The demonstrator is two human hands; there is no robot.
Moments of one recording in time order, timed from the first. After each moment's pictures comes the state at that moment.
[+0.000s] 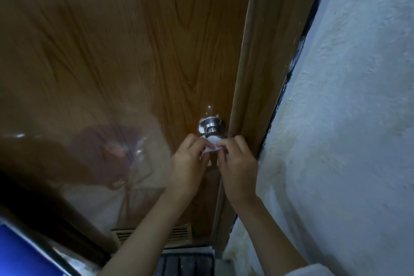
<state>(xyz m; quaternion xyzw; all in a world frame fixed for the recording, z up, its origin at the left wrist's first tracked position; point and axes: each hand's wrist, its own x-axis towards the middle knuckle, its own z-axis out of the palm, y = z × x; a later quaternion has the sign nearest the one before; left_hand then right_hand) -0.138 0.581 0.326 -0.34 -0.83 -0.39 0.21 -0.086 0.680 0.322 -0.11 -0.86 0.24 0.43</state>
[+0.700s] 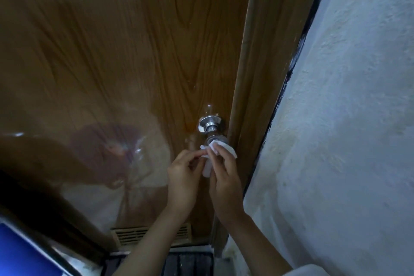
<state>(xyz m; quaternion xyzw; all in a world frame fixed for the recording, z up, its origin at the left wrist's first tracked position) -0.132 0.578 0.288 -0.27 -0.77 -0.56 0.14 -0.087 0.666 0.263 -0.02 -0.86 0.26 0.44</state>
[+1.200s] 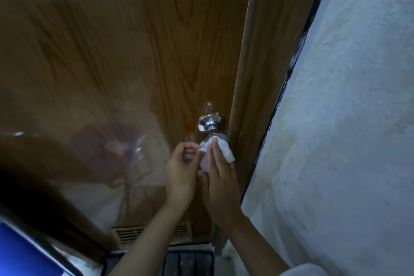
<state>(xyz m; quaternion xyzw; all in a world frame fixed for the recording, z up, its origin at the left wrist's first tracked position) -0.138 0.583 0.294 -0.14 -0.73 -0.67 0.07 -0.087 0.662 0.259 -0.06 -0.90 0.21 0.37</state>
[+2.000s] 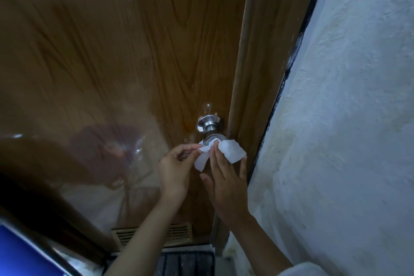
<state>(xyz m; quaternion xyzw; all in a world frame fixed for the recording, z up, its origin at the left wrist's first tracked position) -0.137 0.574 0.317 -0.14 -0.77 -0.62 0.06 -0.081 0.676 0.258 -0.10 -0.94 0.02 0.31</state>
